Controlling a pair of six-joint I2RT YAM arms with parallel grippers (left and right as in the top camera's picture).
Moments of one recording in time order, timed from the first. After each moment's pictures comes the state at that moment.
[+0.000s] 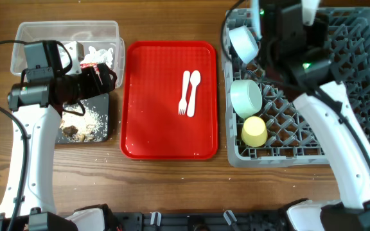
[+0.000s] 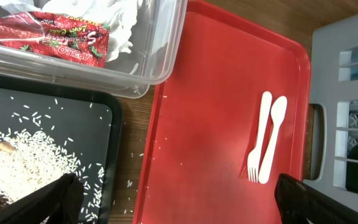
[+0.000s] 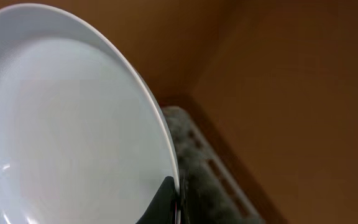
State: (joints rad) left arm 0.14 1.42 1.24 -0.85 0.31 -0.18; right arm 0.34 1.55 1.62 -0.69 1.04 0.08
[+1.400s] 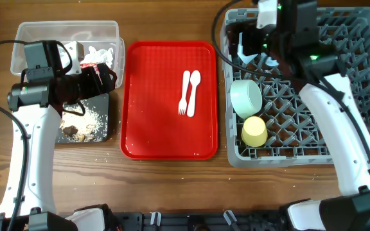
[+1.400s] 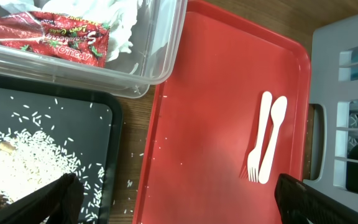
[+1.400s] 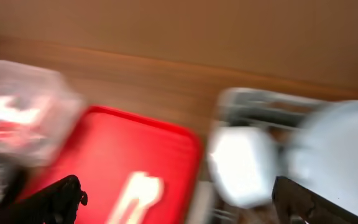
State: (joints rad) left arm 0.14 1.42 1.24 -0.85 0.31 -0.18; right arm 0.26 1.58 1.56 -0.60 -0.18 0.09
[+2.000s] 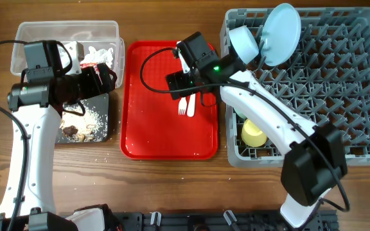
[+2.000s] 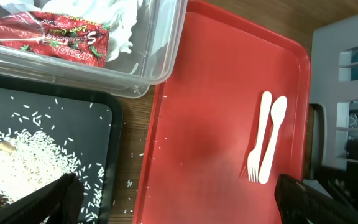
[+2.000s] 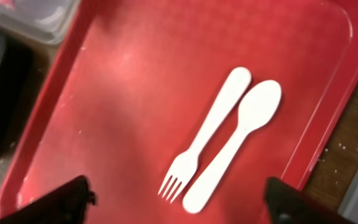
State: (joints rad) left arm 0.14 1.42 1.24 -0.85 0.31 -0.18; right arm 0.62 1.90 1.56 -0.74 -0.03 0.23
